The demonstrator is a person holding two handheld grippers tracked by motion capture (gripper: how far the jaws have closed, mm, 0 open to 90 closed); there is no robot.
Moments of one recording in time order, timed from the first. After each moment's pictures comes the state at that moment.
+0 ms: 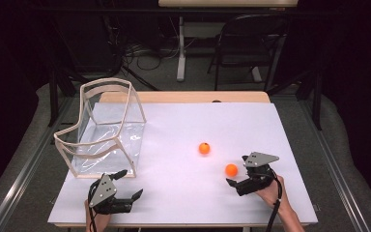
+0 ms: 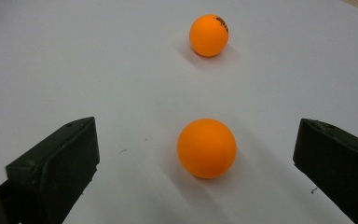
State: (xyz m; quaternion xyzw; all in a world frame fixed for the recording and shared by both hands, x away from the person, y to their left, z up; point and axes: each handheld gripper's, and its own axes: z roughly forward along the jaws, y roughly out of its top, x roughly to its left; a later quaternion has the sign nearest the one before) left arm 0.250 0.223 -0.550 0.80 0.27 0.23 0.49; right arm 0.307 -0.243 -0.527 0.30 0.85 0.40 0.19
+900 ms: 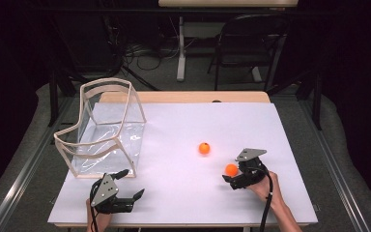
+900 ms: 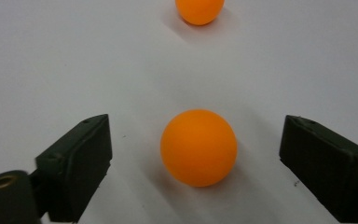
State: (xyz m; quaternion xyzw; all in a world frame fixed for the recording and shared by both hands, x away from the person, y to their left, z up) left arm 0.252 0.221 -0.551 0.80 0.27 0.23 0.49; right arm 0.329 -0.231 -0.543 0.34 0.86 0.34 0.16
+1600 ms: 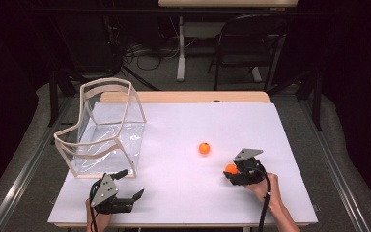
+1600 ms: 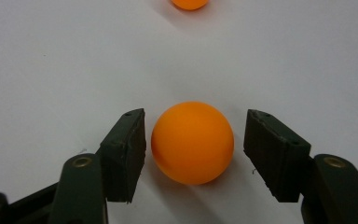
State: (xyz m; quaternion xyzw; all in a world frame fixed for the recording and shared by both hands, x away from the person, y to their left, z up) left arm 0.251 0.221 -0.551 0.80 0.27 0.23 0.49; right arm 0.331 -0.227 -0.548 0.36 0.86 0.32 0.17
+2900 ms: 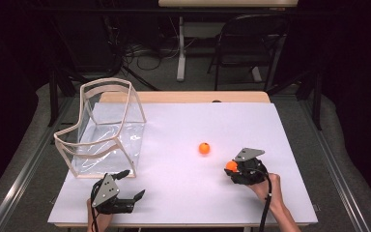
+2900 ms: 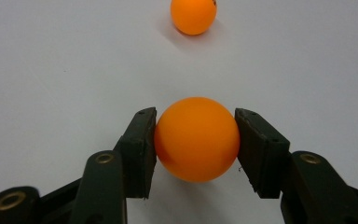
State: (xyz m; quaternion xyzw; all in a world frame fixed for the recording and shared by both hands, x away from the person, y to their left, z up) left arm 0.251 0.219 -0.551 0.80 0.26 0.23 0.48; right arm 0.320 -0.223 -0.528 0.34 0.86 0.32 0.20
